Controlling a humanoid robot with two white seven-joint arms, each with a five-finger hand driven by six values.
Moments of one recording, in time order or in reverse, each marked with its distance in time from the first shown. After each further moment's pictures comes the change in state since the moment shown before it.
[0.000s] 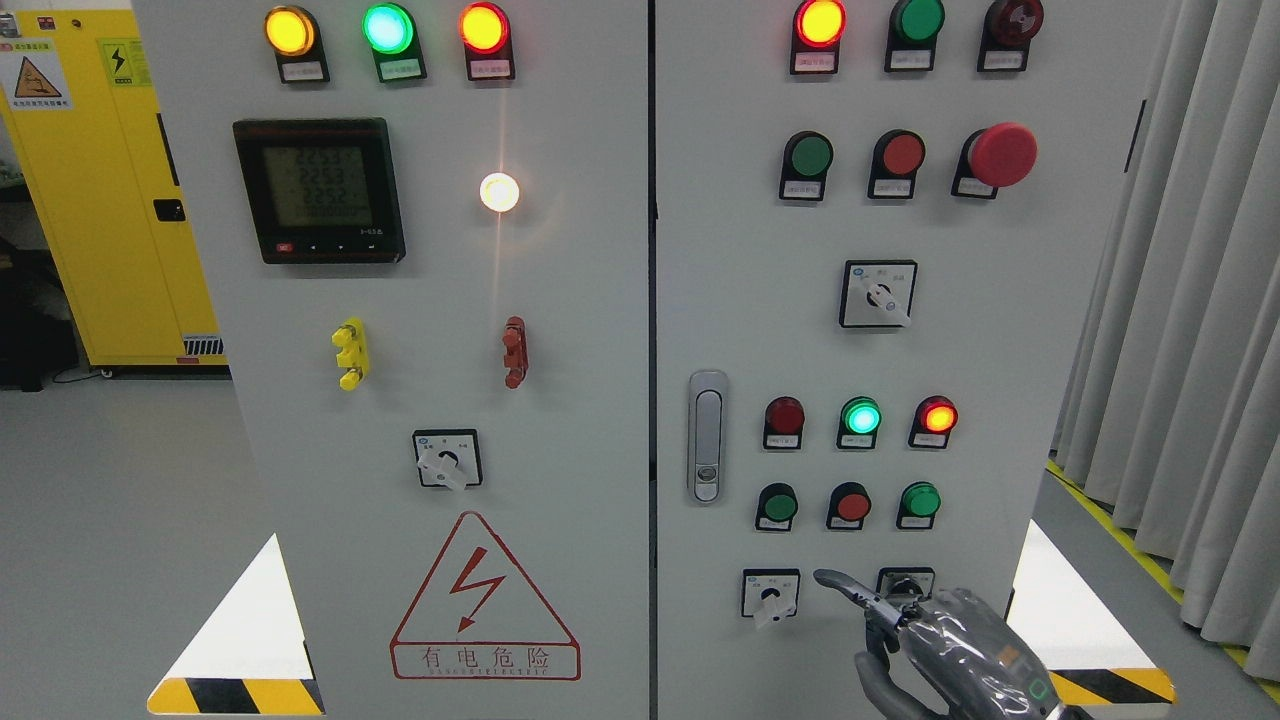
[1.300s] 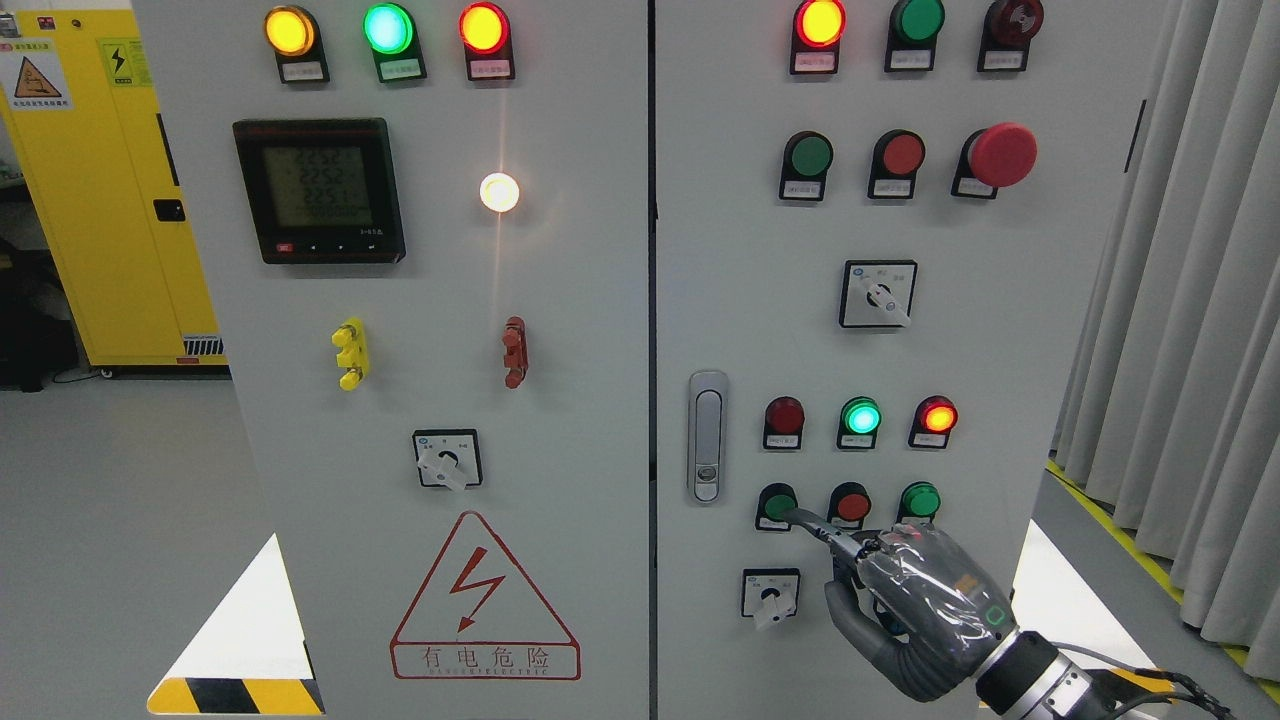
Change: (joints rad) left arm 0.000 -0.001 0.000 0.000 0.000 0.000 0.000; right arm -0.106 0.001 0.084 0.017 0.035 0.104 0.016
